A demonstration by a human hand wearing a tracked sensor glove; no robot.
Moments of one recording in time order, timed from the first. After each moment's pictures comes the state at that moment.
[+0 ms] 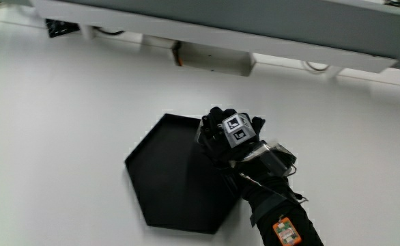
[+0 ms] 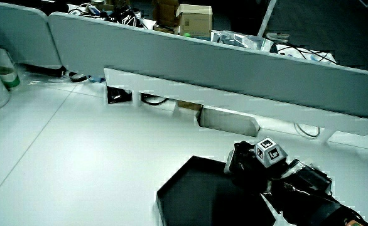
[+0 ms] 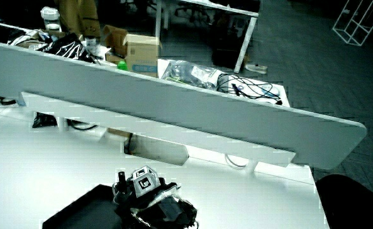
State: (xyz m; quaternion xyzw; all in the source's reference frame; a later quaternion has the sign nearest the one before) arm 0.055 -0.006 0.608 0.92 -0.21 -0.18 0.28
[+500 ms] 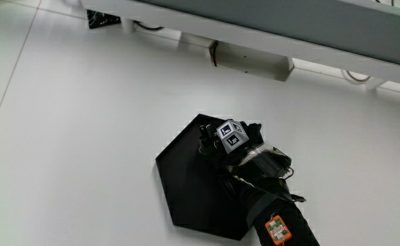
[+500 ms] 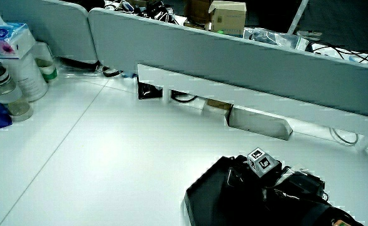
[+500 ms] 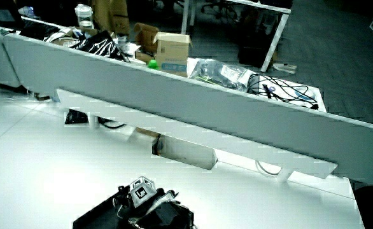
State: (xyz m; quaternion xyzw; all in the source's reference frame) arm 0.043 0.008 0.642 0.88 -0.25 -0.23 0.34
